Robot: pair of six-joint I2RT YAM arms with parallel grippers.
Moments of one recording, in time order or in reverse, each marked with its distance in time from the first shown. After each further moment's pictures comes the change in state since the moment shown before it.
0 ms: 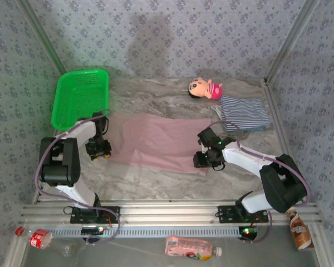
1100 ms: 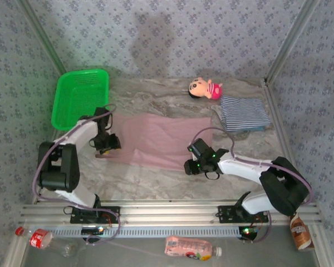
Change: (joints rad) left arm -0.077 -0.041 0.027 0.068 0.220 0.043; right arm 0.185 -0.026 -0.109 0.228 0.033 0.039
